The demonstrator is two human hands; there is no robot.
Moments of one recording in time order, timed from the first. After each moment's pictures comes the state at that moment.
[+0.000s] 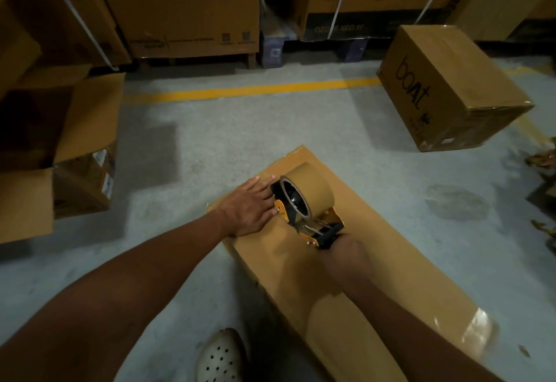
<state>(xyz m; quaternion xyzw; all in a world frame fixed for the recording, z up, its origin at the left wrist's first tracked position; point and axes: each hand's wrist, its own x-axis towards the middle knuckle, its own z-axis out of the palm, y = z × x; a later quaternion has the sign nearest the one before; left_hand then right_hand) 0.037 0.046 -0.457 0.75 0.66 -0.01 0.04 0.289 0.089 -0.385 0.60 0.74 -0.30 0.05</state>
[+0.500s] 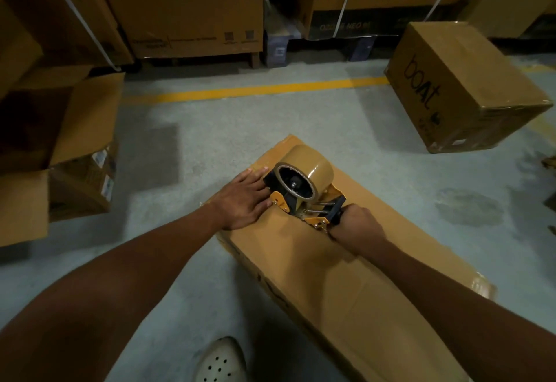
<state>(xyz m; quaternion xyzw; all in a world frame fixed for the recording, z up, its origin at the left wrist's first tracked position) 0.013 0.055 -0.454 0.72 0.69 0.04 0.07 0.268 0.160 -0.377 0.51 0.81 -0.27 0.09</state>
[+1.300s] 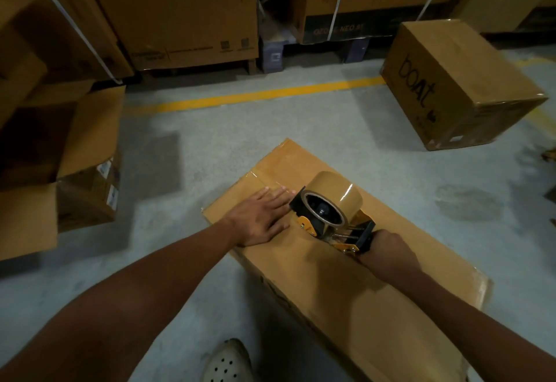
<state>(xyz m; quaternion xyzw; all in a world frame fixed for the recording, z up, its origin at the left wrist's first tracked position) 0.053 0.059 -0.452 0.76 0.64 -0.03 0.09 0.341 0.160 -0.394 0.54 0.80 -0.23 0.09</state>
